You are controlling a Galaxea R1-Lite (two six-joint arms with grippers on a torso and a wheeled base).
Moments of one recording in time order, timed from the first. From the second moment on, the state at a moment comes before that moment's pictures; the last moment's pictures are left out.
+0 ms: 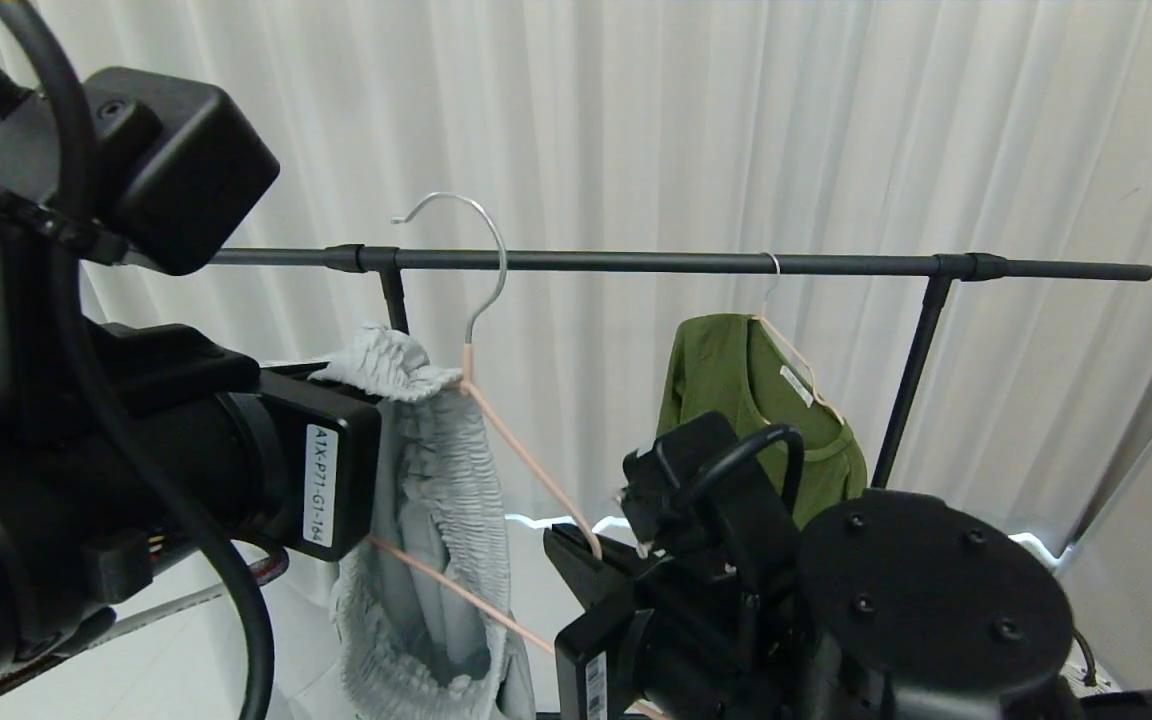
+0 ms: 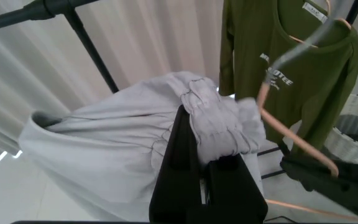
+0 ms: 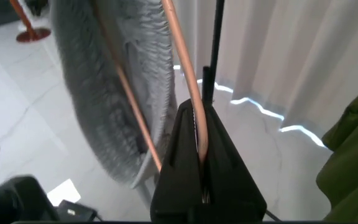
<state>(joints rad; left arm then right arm) -1.02 1.29 -1.10 0.23 0.74 -0.08 1.27 1.78 -0.83 -0.83 -0.41 0.23</state>
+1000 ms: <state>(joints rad) -1.07 1.29 -1.09 0.20 0.73 -0.07 1.26 1.71 -0.87 -0.84 -0.41 0.24</state>
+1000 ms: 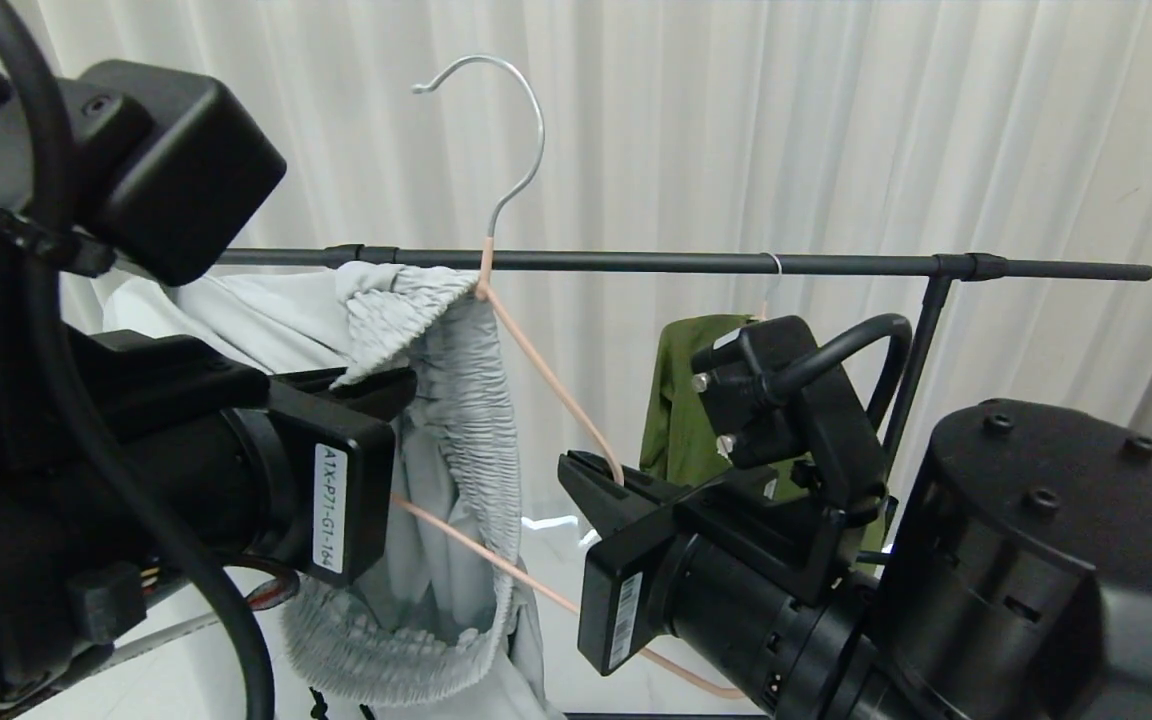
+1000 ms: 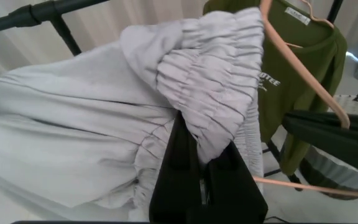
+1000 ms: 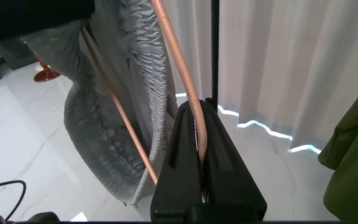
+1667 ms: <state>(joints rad) -1.10 1.28 -1.08 0.20 0.73 -0.07 1.26 1.67 -0.86 -0.85 -0.42 0.24</state>
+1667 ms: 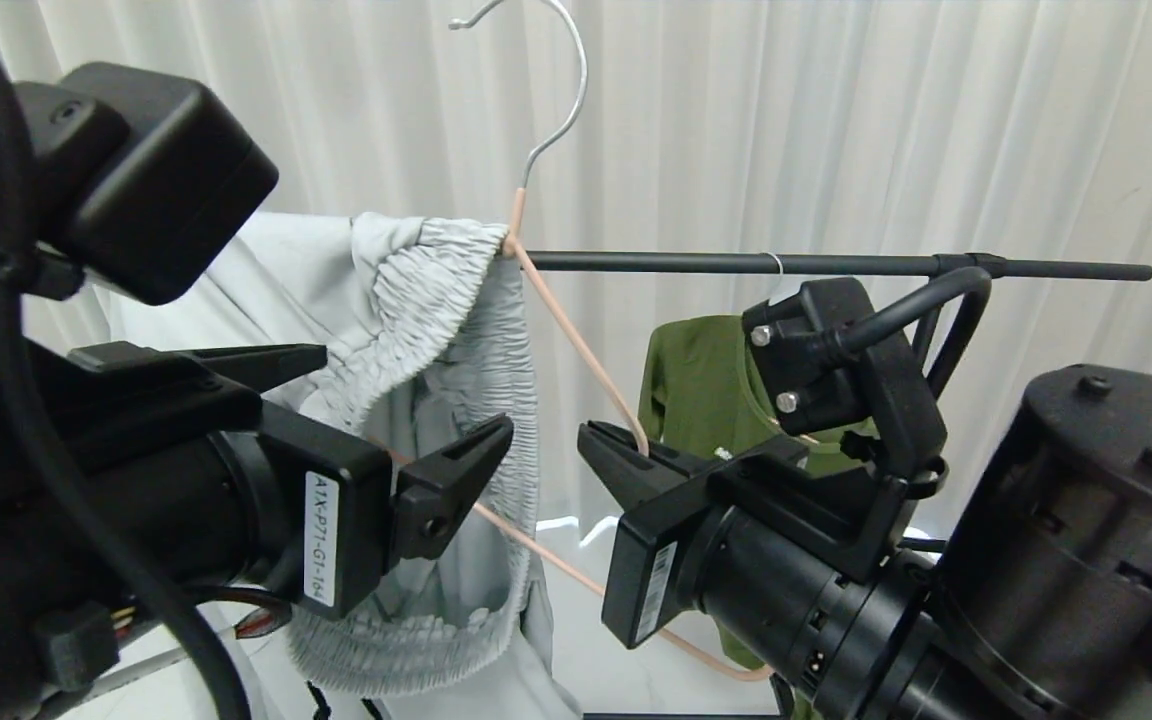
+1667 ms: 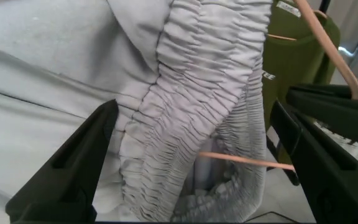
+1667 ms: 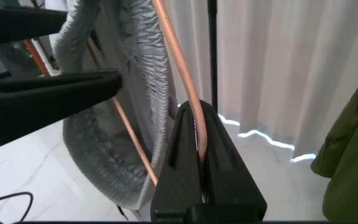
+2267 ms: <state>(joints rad) -1.11 1.05 -0.99 0.20 0.56 0.28 1.23 1.58 -0.71 -0.85 -0.42 0.21</state>
